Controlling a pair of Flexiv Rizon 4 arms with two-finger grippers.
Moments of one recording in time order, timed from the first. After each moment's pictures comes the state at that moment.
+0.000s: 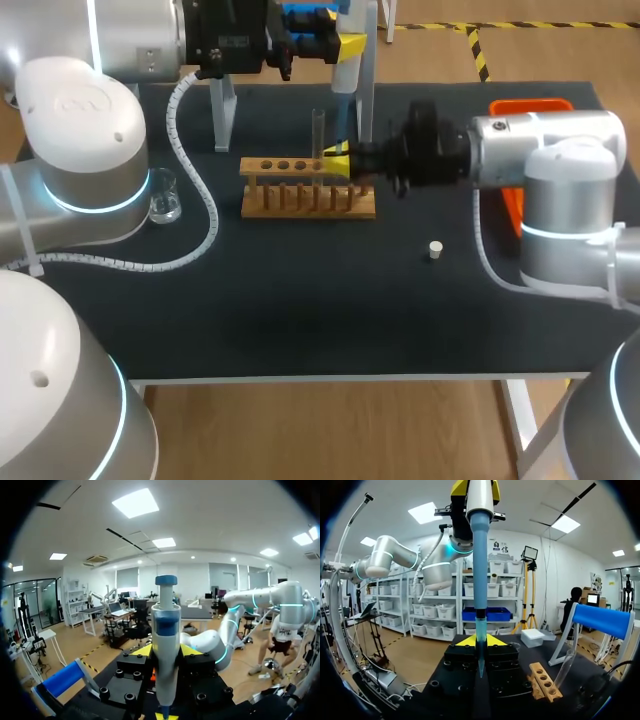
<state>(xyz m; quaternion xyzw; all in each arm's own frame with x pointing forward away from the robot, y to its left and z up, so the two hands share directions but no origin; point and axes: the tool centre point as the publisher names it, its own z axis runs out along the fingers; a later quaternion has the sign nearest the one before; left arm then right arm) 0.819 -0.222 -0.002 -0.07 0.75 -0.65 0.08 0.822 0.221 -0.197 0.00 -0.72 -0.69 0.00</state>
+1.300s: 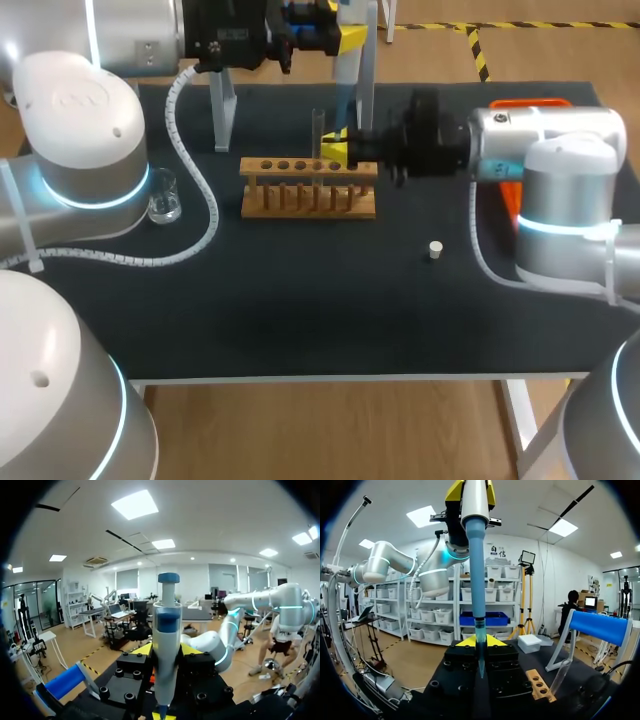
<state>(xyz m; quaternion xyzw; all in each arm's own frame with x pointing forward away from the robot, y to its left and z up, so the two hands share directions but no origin) 0.820 -0.222 0.007 -0.07 0.75 -0.65 0.08 0.829 0.224 -0.175 -0.01 -0.71 -0.71 -0.01</state>
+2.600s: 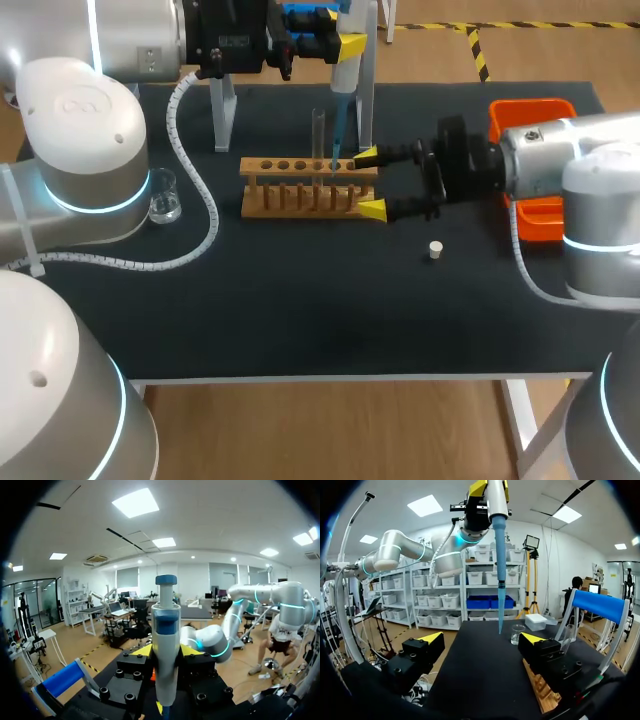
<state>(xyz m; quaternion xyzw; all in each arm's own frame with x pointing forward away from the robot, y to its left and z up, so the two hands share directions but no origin) 0.819 -0.222 -0.001 -0.08 0.75 -0.65 0.08 0.793 0.174 -0.220 0.00 -0.76 -0.65 0.02</state>
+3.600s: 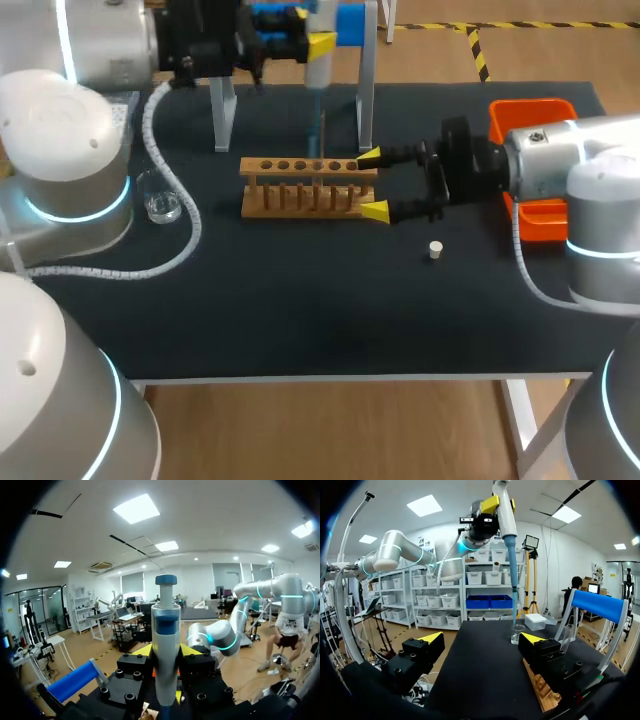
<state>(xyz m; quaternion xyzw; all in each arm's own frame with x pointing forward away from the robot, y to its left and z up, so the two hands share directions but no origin) 0.837 -0.176 -0.011 -0.07 0.74 -0.66 0.13 0.790 0.173 -0.218 0.00 -0.76 -0.65 0.02</state>
